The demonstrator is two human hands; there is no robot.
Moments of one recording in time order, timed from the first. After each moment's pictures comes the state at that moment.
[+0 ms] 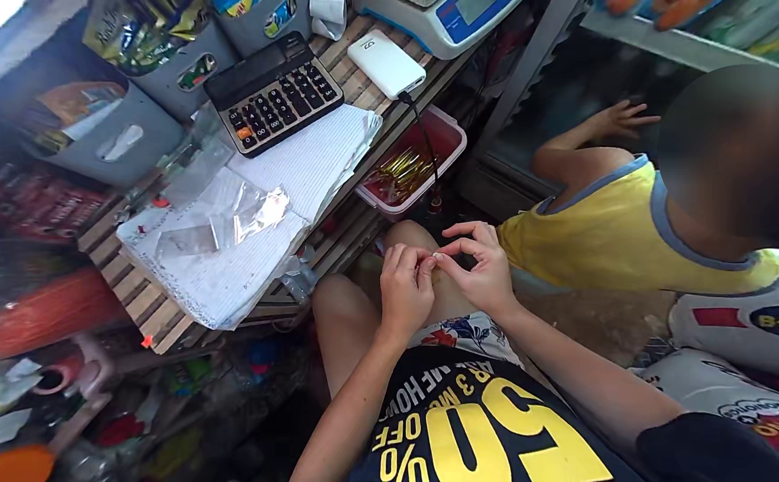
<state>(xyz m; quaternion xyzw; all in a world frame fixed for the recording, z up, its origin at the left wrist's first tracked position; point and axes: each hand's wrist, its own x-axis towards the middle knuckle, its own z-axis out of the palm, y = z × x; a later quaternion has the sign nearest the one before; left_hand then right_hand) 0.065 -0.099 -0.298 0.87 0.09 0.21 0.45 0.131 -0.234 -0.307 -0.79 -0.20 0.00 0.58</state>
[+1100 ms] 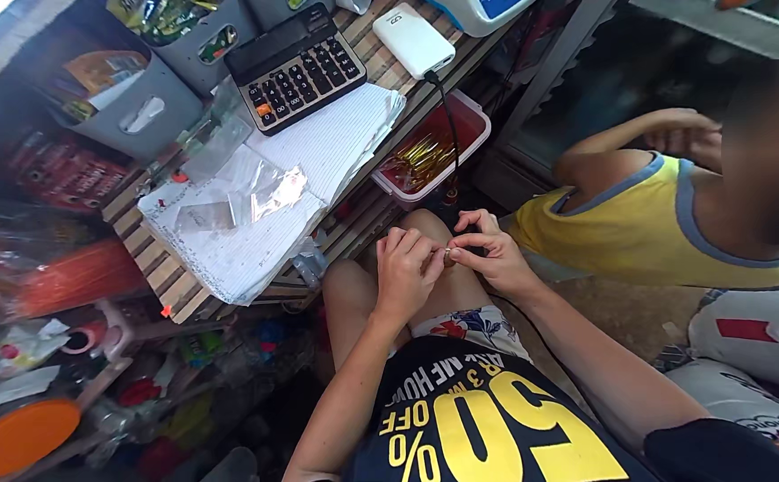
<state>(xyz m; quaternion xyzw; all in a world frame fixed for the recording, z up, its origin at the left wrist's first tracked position) 0.062 -0.075 -0.296 0.92 0.02 0.22 0.32 0.154 -0.247 -0.323 -0.72 -0.27 0.16 0.62</state>
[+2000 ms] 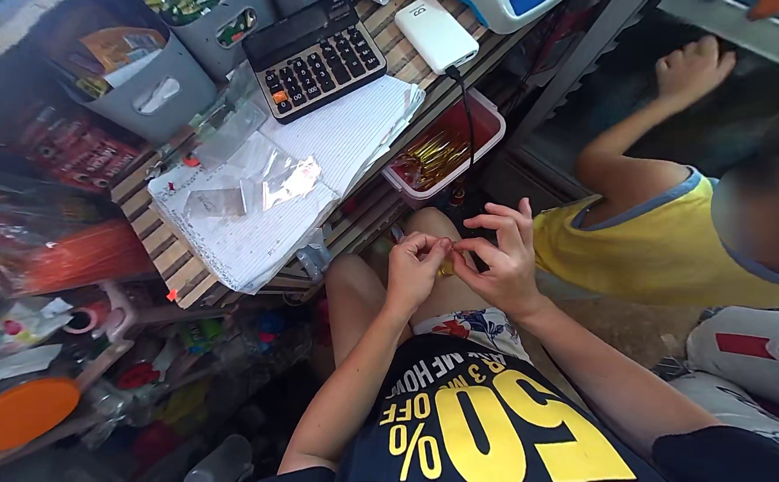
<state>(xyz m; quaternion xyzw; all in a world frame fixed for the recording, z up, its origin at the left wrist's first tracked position) 0.063 -0.078 -0.285 0.71 0.21 0.07 0.67 0.136 -0.228 -0.310 -0.79 -0.41 -0.22 0.39</state>
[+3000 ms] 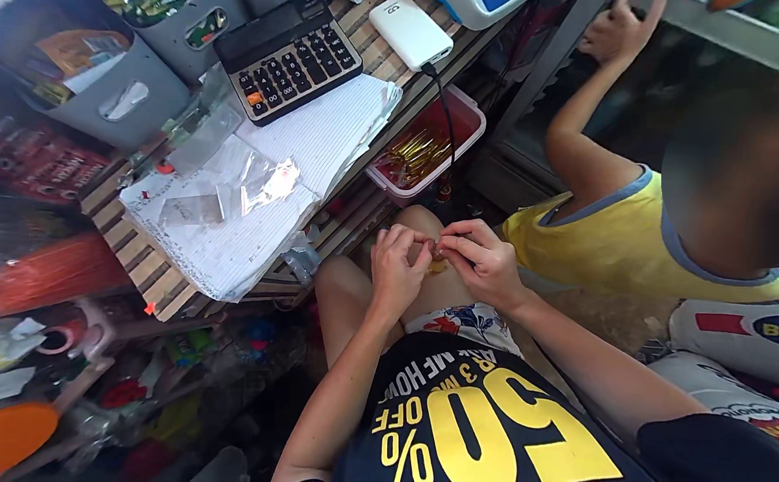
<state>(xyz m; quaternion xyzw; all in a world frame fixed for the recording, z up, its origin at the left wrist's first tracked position) 0.060 -0.073 -0.297 0.88 0.10 0.14 0.44 0.133 -0.236 -0.313 -0.76 -0.41 -0.09 0.49</state>
